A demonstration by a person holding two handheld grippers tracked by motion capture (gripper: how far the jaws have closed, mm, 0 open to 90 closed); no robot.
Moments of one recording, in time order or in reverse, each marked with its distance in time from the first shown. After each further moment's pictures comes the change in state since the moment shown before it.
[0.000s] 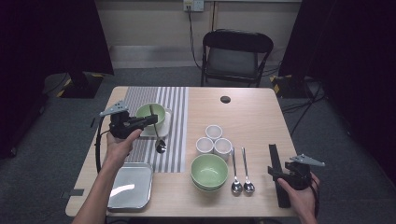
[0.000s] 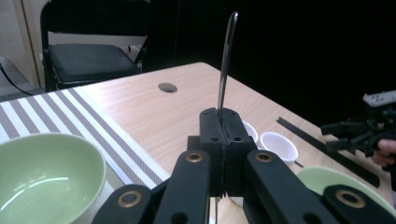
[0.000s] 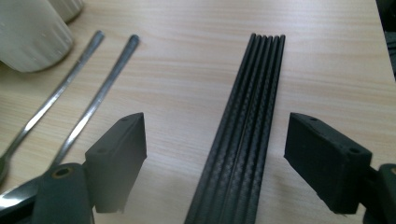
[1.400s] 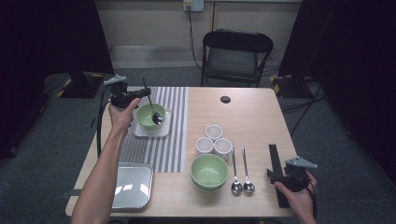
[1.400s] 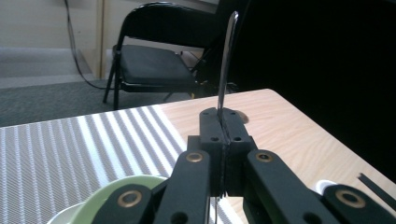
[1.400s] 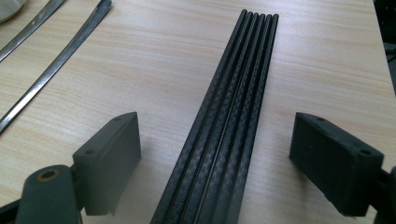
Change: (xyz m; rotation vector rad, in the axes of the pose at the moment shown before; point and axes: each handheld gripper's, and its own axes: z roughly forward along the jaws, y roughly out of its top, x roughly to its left) left arm 0.090 0.037 0.038 -0.015 0.214 -0.124; right arm 0.001 -0.011 0.013 0.024 -0.072 -0.089
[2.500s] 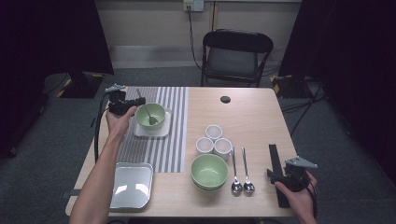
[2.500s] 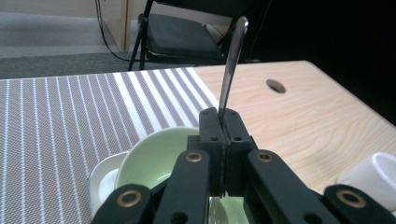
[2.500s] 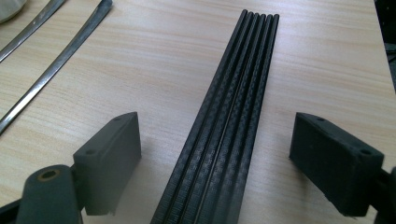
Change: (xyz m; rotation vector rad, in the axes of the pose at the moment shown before) left arm 0.024 -0.034 0.002 0.098 0.089 -0.016; right arm 0.000 0.000 0.000 0.000 0.003 -0.001
